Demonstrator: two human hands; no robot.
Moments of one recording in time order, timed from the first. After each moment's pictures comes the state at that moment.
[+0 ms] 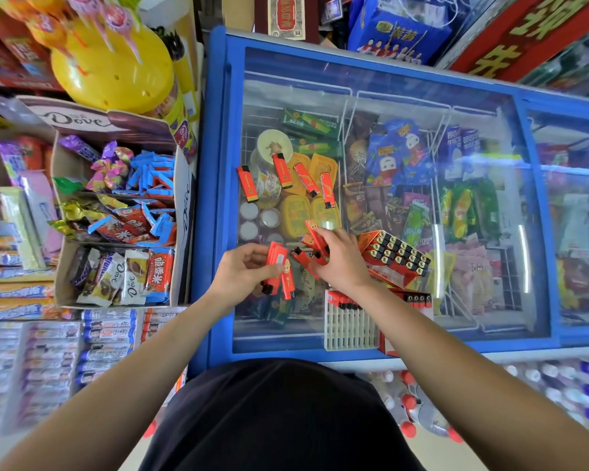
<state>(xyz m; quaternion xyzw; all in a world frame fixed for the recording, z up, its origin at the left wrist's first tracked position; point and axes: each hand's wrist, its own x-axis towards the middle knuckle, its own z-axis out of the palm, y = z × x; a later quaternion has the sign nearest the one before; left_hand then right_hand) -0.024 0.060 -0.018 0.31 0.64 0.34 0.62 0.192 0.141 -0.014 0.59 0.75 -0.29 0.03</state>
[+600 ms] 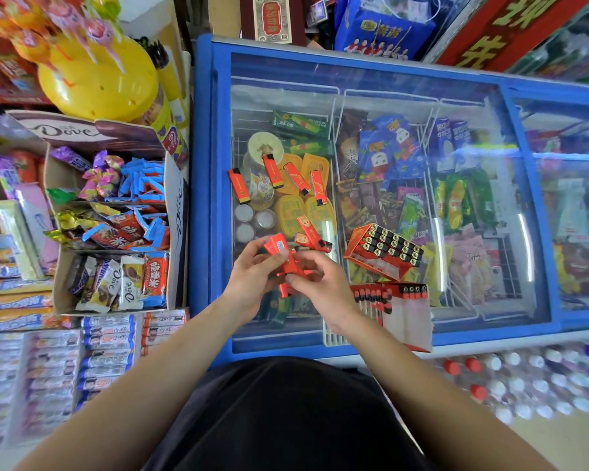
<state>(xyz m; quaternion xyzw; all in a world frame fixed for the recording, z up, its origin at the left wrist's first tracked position) 0.014 0.062 0.008 0.08 0.53 0.45 0.71 0.168 0.073 0.035 0.60 0.46 -0.62 -0.22</state>
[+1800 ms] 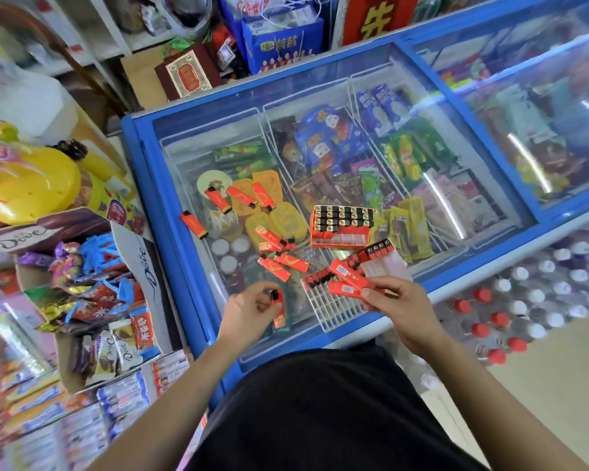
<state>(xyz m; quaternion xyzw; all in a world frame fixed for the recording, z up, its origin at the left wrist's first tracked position) 0.033 0.026 -0.010 0.64 0.61 0.17 0.43 0.319 -0.016 0.054 0.67 0.30 -0.55 -0.39</state>
